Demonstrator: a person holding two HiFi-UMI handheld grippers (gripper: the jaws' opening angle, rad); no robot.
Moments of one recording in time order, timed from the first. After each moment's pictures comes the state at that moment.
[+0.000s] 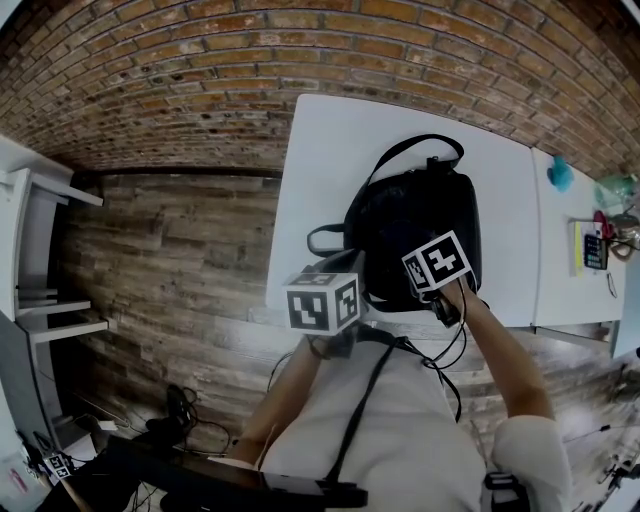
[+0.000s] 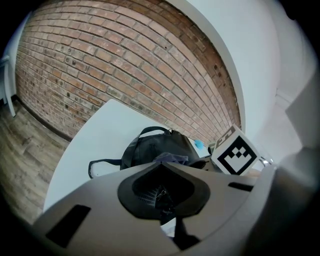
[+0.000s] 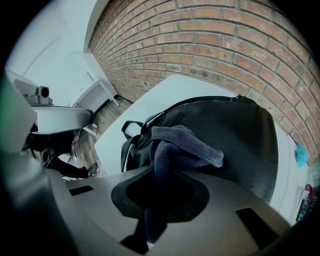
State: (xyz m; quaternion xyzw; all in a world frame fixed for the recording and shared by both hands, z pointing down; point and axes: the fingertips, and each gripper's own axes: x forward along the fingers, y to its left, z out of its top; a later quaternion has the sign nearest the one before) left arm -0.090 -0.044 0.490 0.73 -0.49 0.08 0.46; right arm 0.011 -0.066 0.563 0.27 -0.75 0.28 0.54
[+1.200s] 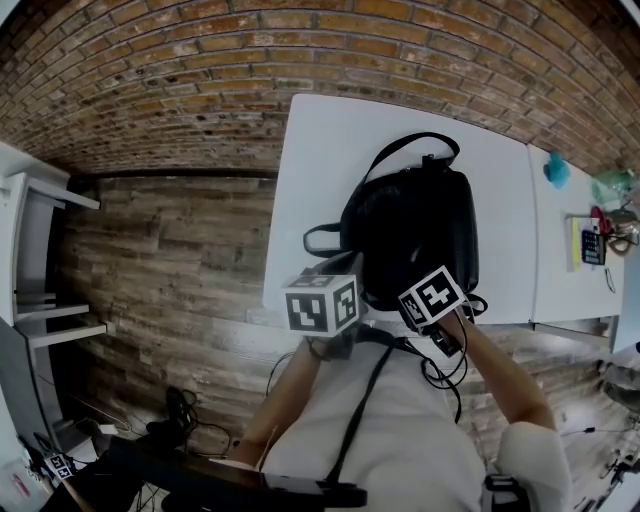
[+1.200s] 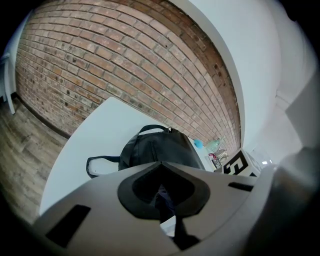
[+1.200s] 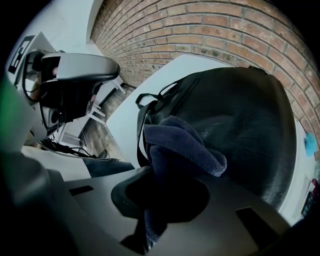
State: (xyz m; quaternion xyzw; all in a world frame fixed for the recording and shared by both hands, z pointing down) left arm -0.085 -0.040 0.492 0.73 -0.49 0.08 0.47; right arm 0.032 0.016 0.584 0.21 -0.72 0.31 0.58
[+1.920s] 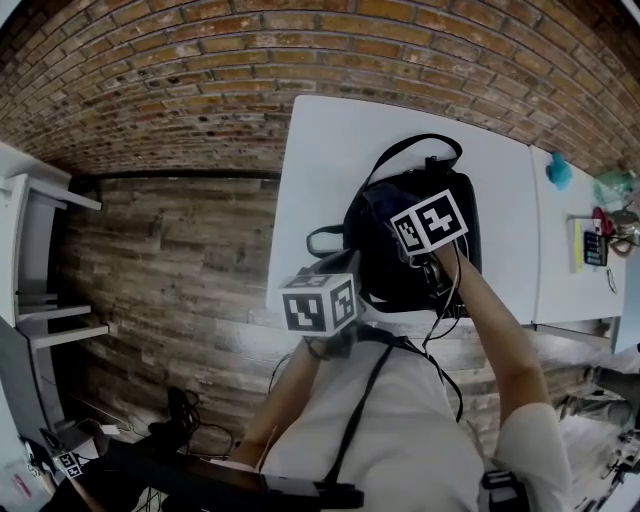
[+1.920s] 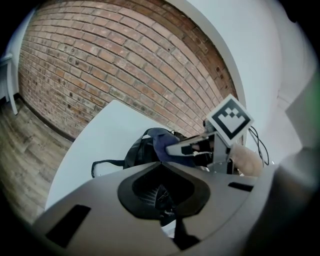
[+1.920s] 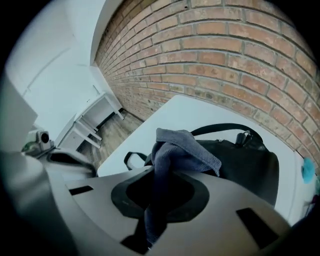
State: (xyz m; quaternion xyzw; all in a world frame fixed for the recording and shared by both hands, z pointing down) left arm -0.097 -0.045 0.492 0.73 -0.50 0.07 0.47; right arm -0.043 -0.127 0.530 0.27 -0.79 0.27 0.47
